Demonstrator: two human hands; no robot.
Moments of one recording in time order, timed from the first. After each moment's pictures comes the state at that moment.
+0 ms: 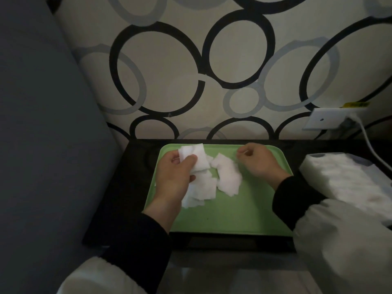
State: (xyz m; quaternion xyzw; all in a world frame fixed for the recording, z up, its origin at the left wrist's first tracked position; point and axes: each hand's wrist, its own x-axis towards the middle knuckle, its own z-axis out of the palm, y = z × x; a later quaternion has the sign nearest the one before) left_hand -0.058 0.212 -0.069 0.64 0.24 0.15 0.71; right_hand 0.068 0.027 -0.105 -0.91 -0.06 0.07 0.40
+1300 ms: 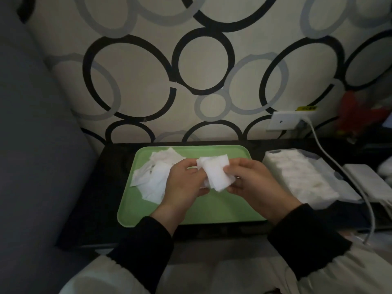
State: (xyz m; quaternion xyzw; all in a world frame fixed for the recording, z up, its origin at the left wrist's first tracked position) left_hand -0.075 0.139 -0.064 0.67 0.15 0.03 0.73; right_hand -0.046 -0.016 -0.048 -0.65 0.02 0.18 0.73
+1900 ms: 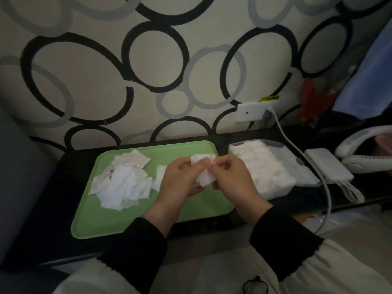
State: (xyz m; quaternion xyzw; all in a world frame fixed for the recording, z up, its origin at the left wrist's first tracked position) left_hand -0.059 0.061 -0.062 0.65 0.13 -0.03 0.75; right_hand -0.039 -0.062 -0.072 -0.76 0.07 0.01 0.64
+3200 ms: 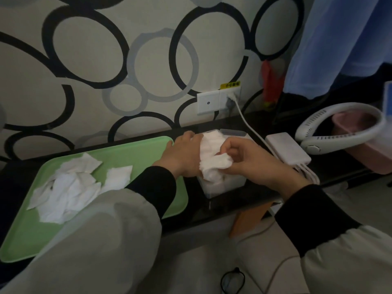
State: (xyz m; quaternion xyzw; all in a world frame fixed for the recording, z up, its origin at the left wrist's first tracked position) left_hand 0.046 -0.041 -0.076 0.98 -0.17 -0.08 0.06; right_hand -0.012 -0.231 -0.063 -0.81 -0.13 0.10 0.56
